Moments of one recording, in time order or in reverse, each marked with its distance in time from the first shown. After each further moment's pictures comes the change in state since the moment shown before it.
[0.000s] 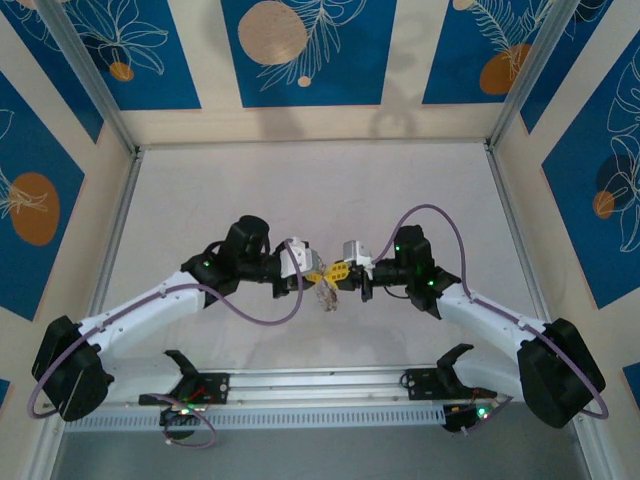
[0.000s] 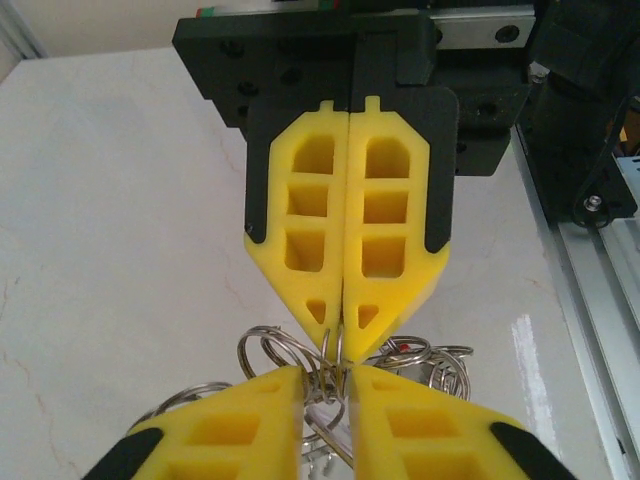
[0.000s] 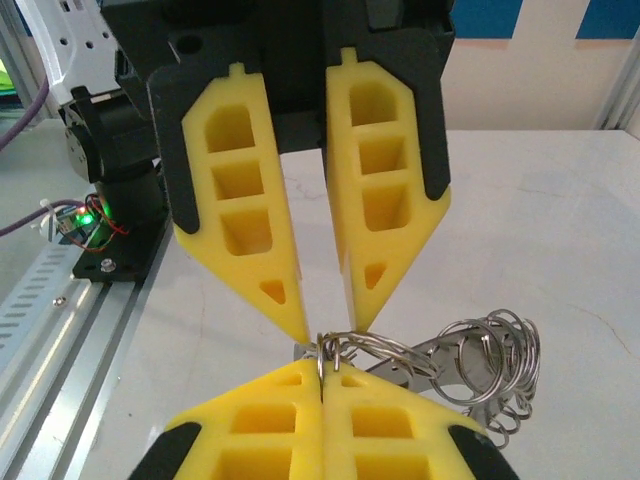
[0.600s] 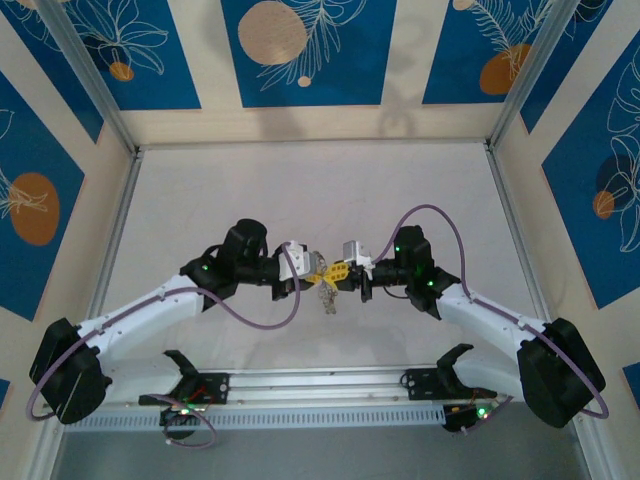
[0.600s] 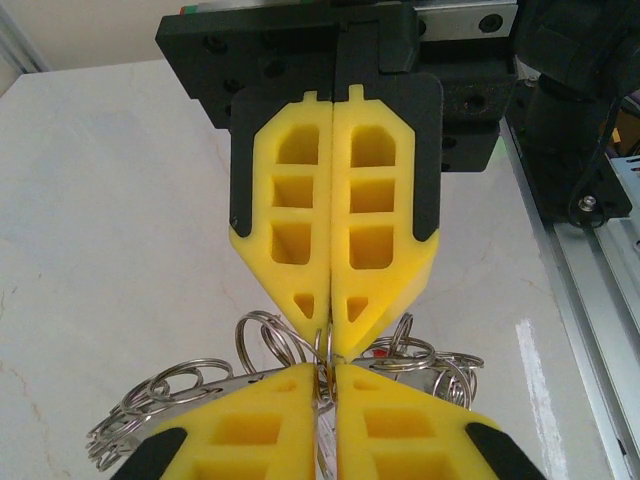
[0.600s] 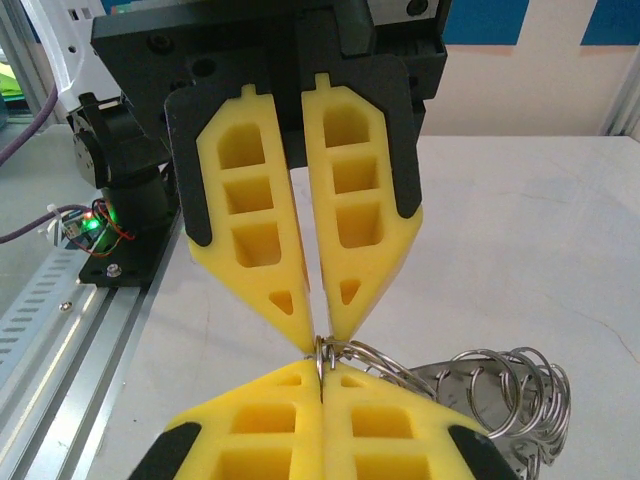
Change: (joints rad) left arm 0.000 -0.018 -0.040 0.040 0.011 0.003; right arm 0.002 0.001 -0.002 0.012 -0.005 0.011
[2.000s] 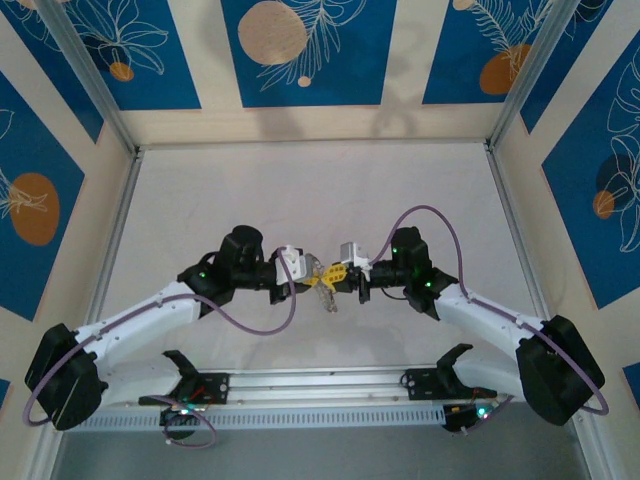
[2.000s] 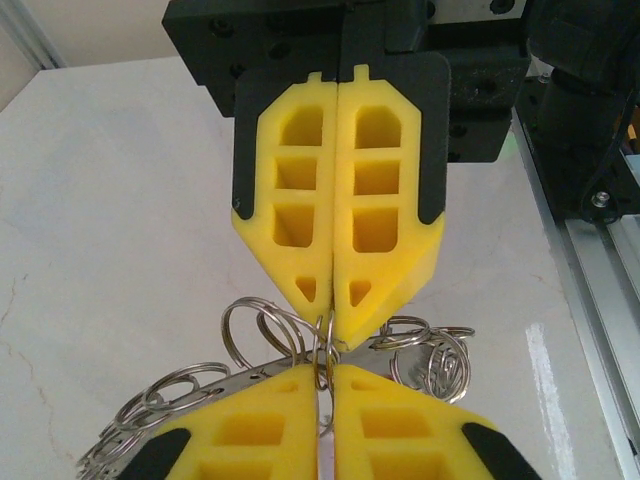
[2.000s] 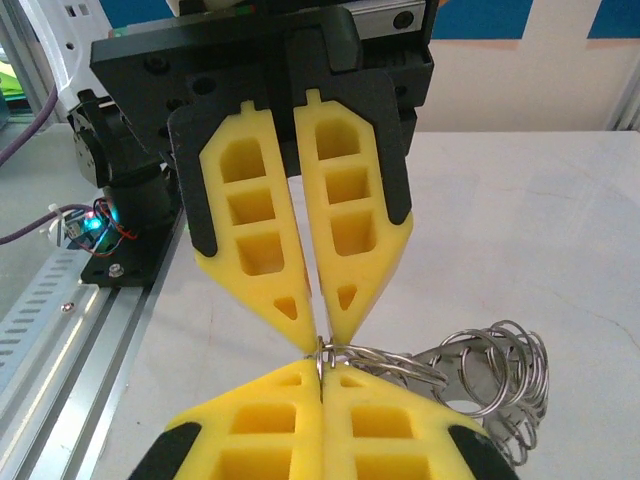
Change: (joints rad) left arm 0.000 -0.040 -0.071 0.062 -0.024 -0.024; right arm 0.027 0.012 -0.003 0.009 0.019 0.011
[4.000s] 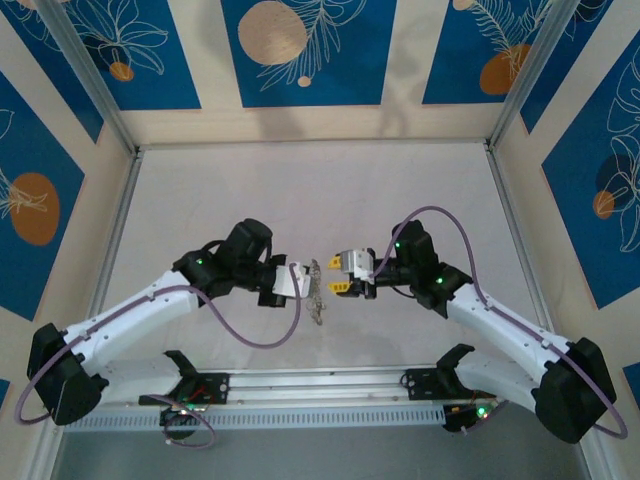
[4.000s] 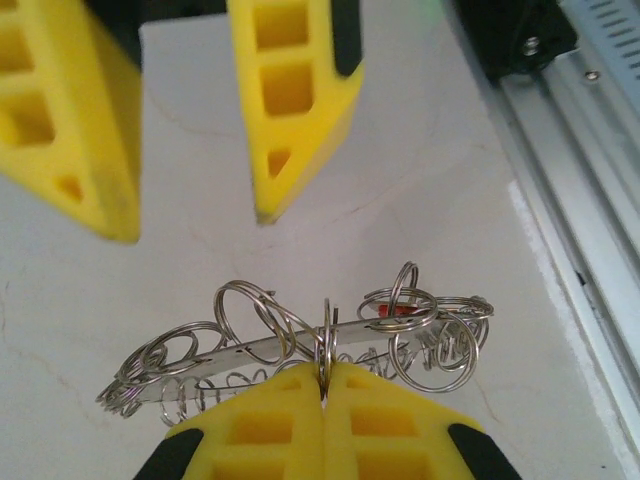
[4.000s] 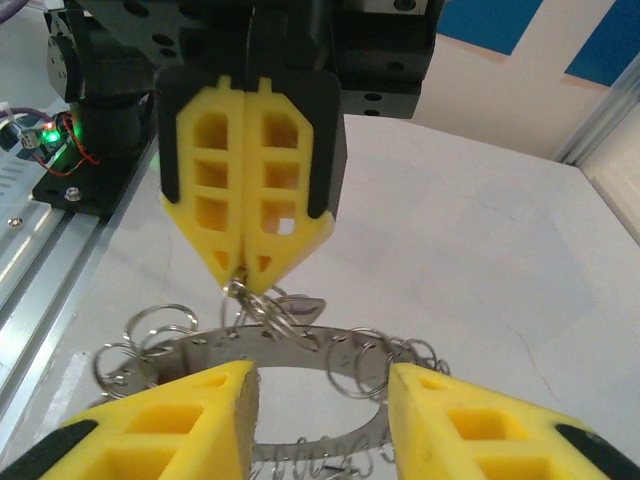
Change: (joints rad) left arm -0.048 0.020 0.217 -0.479 -0.059 0.386; right arm 0.022 -0.112 0.127 -0.364 0.102 -0.362
